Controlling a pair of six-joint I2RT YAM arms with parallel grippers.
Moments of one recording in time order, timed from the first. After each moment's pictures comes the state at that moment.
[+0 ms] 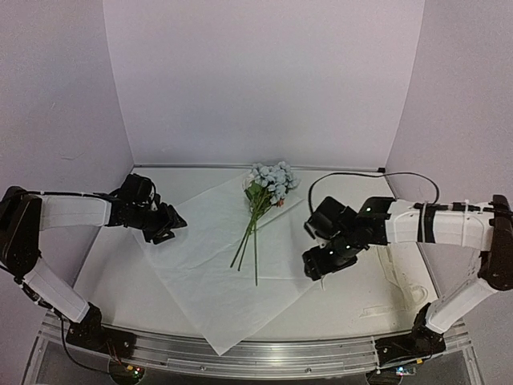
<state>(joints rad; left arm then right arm) -0.37 1.49 0.80 -0.19 0.32 -0.89 0.91 1.48 1.04 -0.81 0.14 0.51</state>
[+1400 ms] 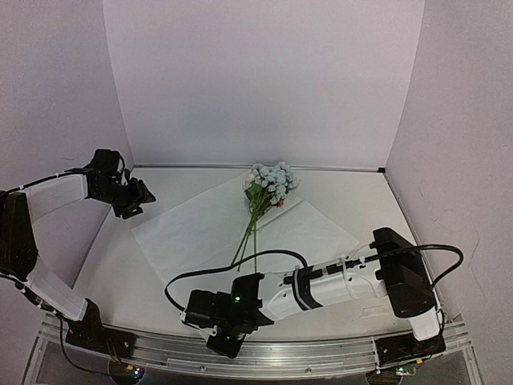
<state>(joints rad) -0.10 1.45 1.03 -0.47 0.32 -0.65 1.49 2.20 1.68 -0.77 0.03 0.23</state>
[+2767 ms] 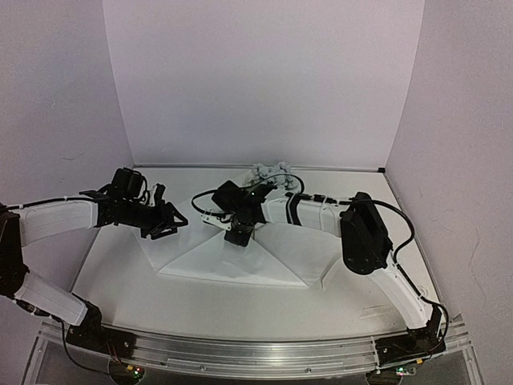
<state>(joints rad) -0.38 1.33 0.81 -0.28 0.48 -0.68 0.97 2.52 2.23 -0.79 0.27 -0.44</state>
